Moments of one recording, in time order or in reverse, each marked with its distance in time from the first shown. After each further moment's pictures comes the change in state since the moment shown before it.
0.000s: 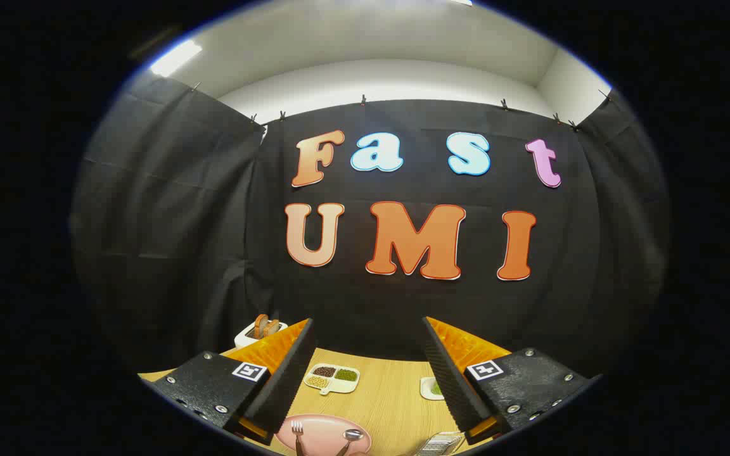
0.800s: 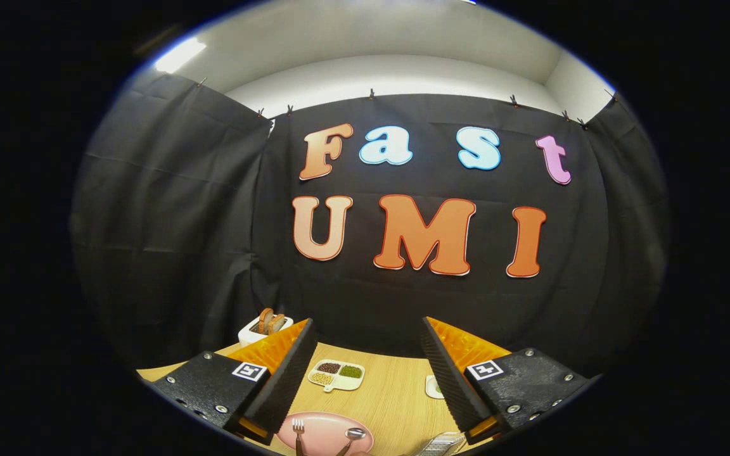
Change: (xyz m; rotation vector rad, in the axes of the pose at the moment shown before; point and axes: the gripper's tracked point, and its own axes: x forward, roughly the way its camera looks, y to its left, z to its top) arm 0.007 0.010 -0.011 -0.015 0.024 0.036
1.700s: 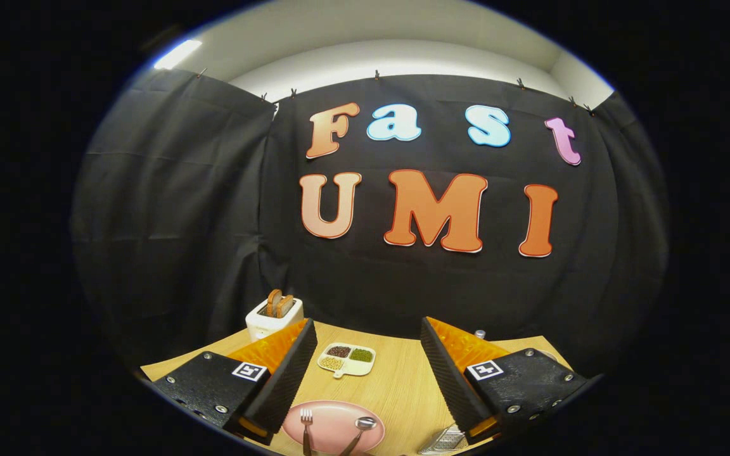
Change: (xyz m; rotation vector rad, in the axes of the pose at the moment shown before) arm 0.011 0.016 -0.042 0.014 0.117 0.038
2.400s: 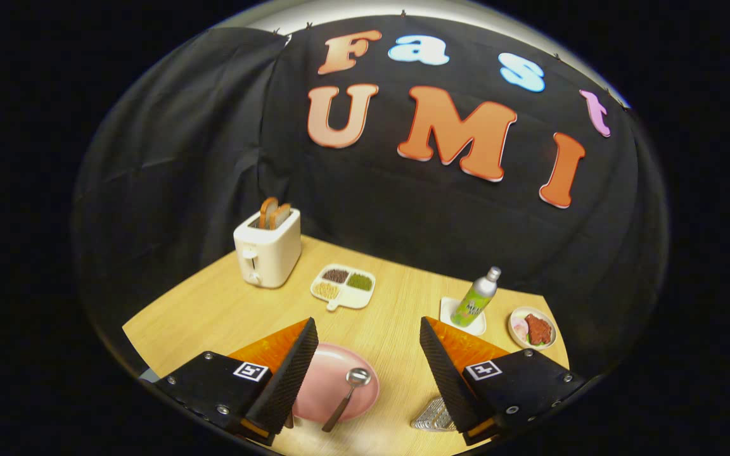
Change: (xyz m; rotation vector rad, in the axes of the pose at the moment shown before) arm 0.011 0.013 -0.146 -0.115 0.500 0.040
